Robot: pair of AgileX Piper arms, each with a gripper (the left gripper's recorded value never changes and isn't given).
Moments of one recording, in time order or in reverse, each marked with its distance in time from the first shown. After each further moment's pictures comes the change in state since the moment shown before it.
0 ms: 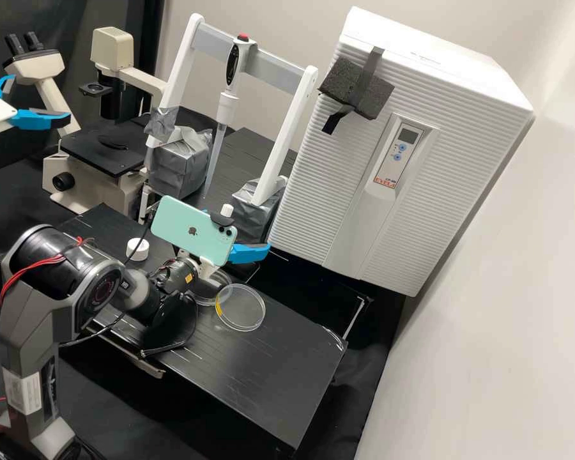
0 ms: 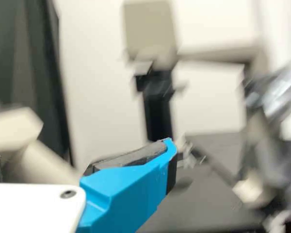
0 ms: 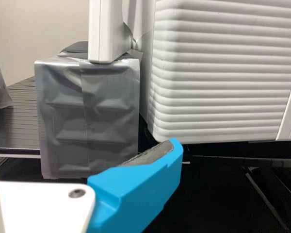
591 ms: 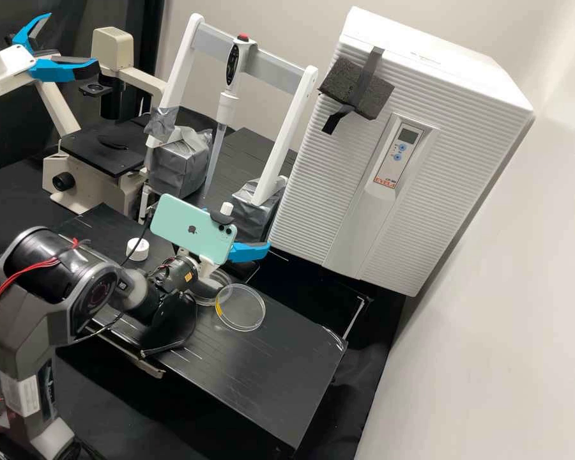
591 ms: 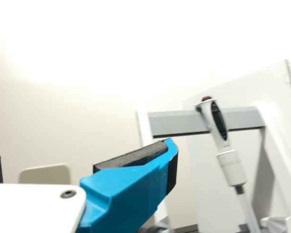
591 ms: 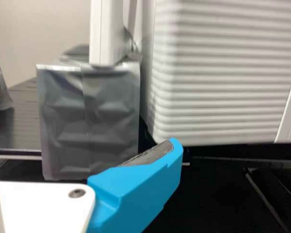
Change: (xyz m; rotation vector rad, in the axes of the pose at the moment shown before) left arm 0.013 0.084 0.076 -0.051 -0.287 0.201; right arm -0.006 0.009 -0.009 0.007 0.015 0.009
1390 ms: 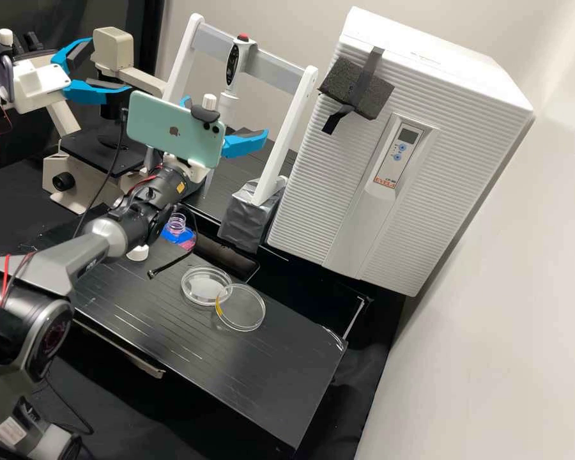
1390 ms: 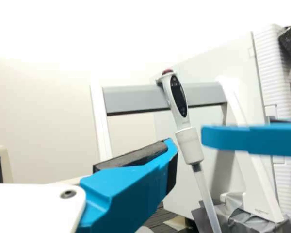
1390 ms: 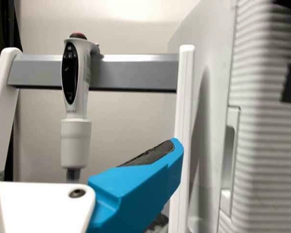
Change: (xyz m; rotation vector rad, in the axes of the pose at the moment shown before) left arm 0.029 -0.027 0.028 -0.019 -0.071 -0.114; right arm 0.006 0.081 -0.151 0.021 0.286 0.111
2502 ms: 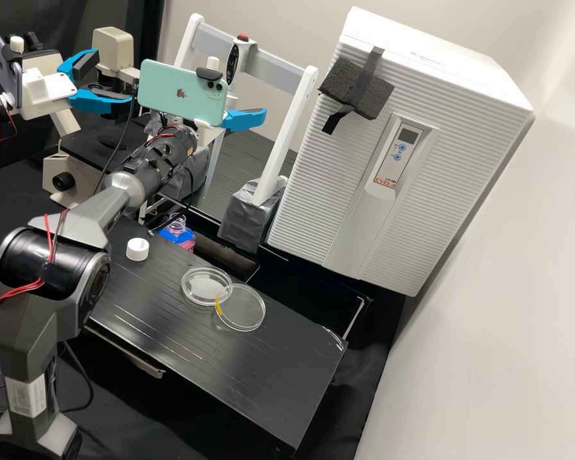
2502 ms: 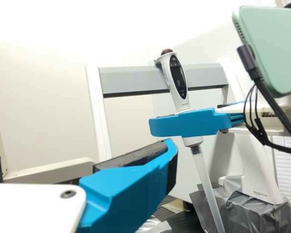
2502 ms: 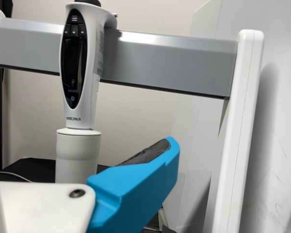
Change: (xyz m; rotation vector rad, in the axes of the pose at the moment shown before) left arm 0.003 -0.010 -0.002 -0.003 0.011 -0.044; right arm 0.072 -0.022 -0.021 -0.088 -0.082 -0.099
